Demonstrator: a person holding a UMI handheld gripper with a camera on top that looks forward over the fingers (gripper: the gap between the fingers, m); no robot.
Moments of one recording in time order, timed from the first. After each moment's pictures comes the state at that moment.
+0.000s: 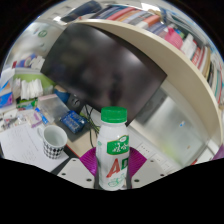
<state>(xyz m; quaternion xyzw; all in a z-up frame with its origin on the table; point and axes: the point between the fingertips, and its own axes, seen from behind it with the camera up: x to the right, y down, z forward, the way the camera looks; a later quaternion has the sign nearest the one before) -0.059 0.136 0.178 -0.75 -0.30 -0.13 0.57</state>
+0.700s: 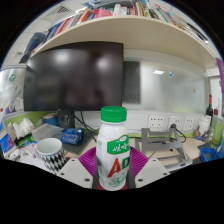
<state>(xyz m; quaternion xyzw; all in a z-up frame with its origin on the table) -0.048 0.159 0.100 -0.77 -0.08 0.06 0.64</state>
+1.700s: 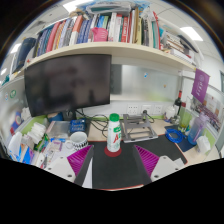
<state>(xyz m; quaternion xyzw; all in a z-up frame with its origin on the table) -0.050 -0.051 0.201 -0.85 0.03 -0.02 0.53</state>
